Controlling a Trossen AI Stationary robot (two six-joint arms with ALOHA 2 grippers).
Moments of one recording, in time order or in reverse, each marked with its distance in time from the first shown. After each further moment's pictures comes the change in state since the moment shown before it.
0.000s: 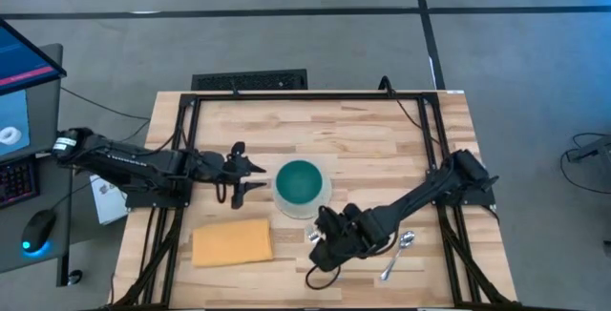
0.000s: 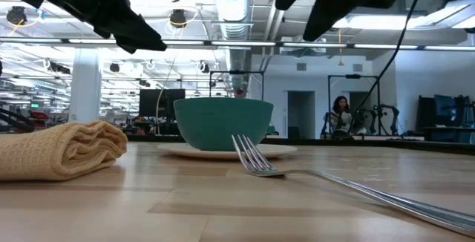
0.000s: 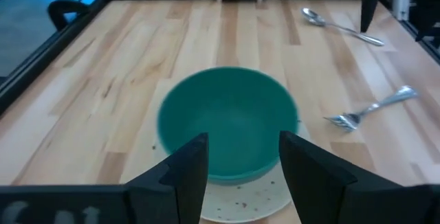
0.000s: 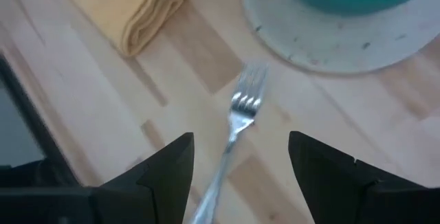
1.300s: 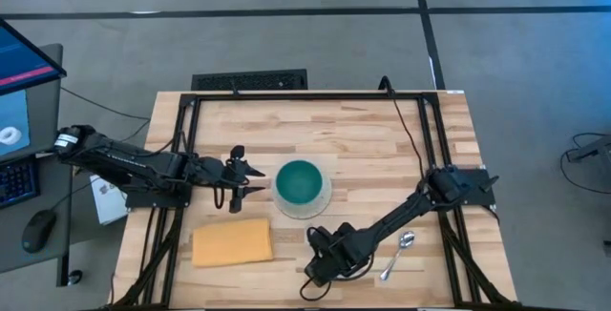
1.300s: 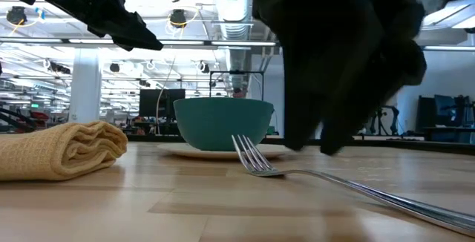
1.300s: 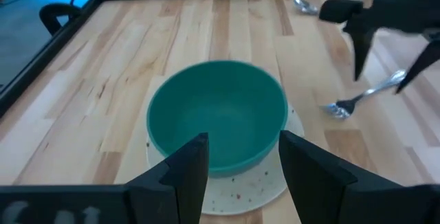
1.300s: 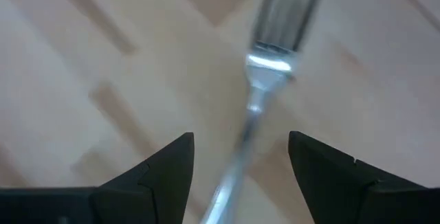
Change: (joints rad) left arm -0.066 0.001 0.000 -0.021 -0.055 0.017; right arm 0.032 0.238 0.012 0.104 -0.085 0.102
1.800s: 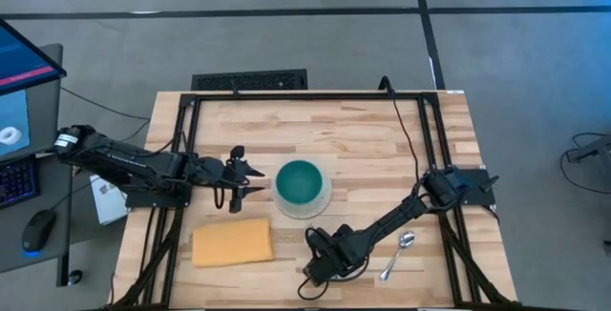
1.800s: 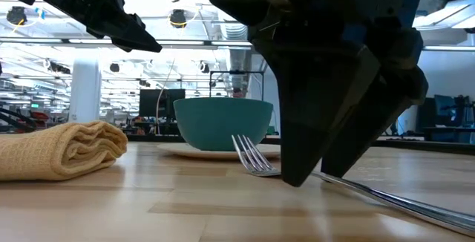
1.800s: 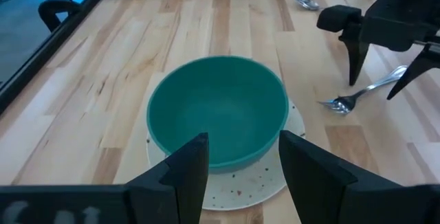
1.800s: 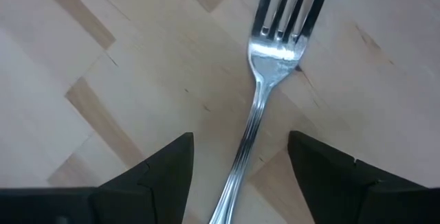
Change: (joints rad) left arm 0.000 0.000 0.000 -0.013 0.000 0.000; right arm -0.004 0.048 0.001 0.021 -0.040 0.019
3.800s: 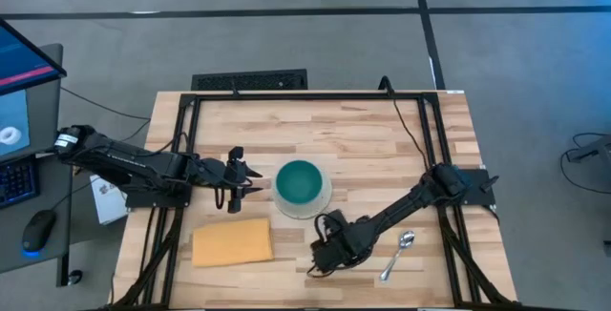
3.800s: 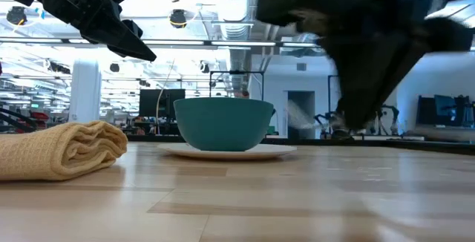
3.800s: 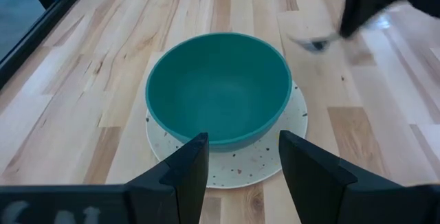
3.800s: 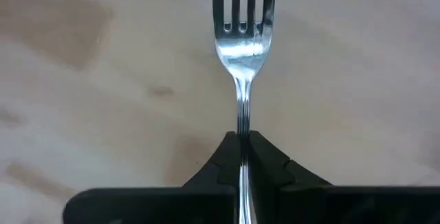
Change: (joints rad) left arm 0.000 0.000 0.000 -0.067 0.000 -0.024; right arm -0.032 -0.096 -0.001 -0.287 0.022 0.335
